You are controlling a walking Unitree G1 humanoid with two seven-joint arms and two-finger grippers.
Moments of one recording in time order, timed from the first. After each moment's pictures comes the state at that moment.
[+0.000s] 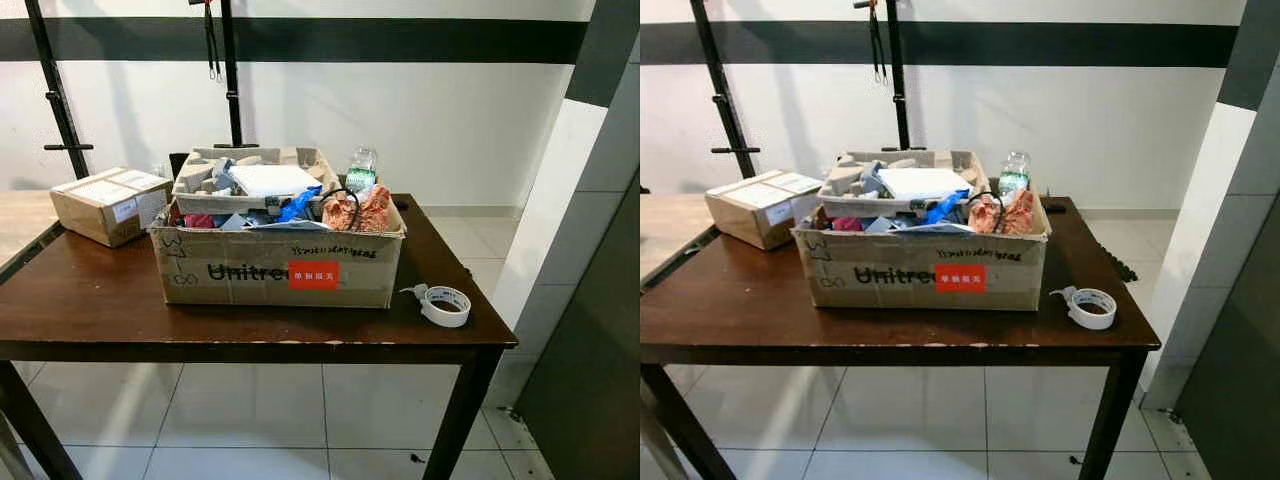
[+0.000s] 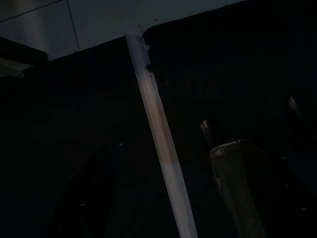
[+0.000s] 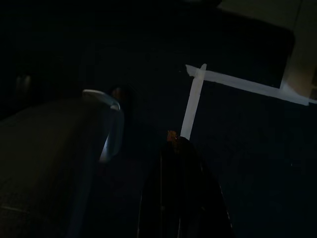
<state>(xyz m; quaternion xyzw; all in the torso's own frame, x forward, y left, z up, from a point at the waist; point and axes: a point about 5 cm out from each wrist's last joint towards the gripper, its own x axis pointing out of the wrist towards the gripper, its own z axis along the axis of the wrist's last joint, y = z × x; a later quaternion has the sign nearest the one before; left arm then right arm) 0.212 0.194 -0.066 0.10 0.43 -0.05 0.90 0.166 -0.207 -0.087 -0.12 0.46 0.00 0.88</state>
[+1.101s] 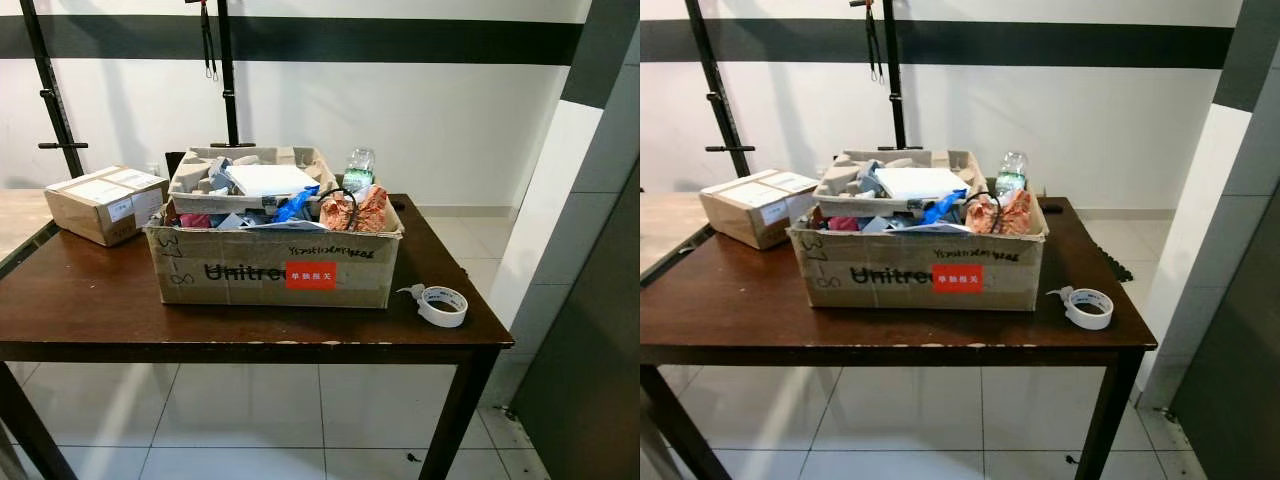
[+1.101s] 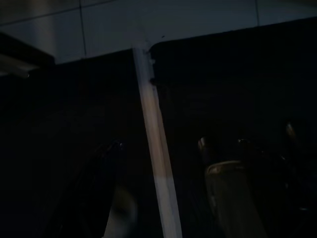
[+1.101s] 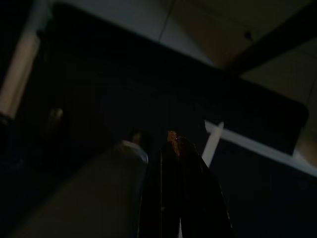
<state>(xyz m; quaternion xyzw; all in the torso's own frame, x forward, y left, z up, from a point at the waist) 0.210 0.194 -0.065 0.08 0.40 -0.02 0.92 0.188 -0.172 -0.077 -0.14 0.38 0.09 0.91</state>
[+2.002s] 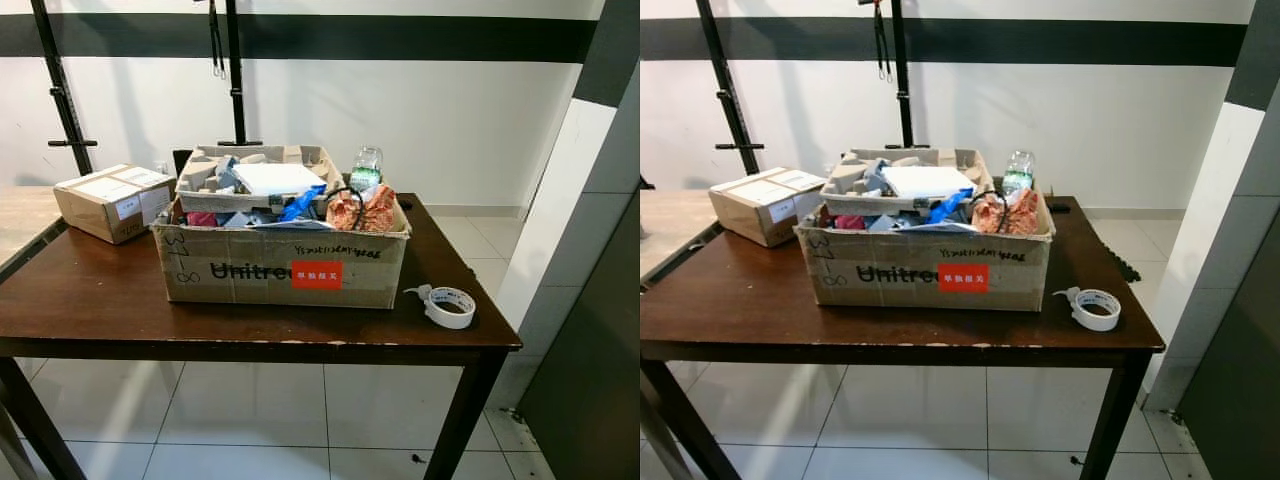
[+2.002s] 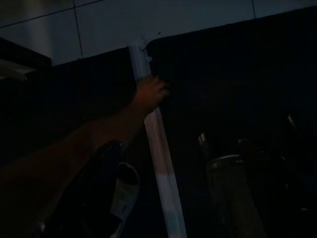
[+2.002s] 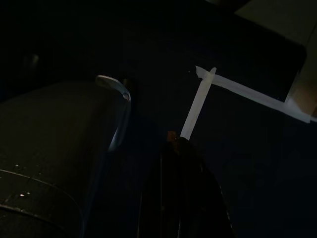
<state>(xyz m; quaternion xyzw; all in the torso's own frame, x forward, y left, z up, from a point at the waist) 0.211 0.191 -0.065 0.09 0.40 -0.04 0.91 0.160 -0.199 -0.091 -0.16 0.46 0.06 0.87</state>
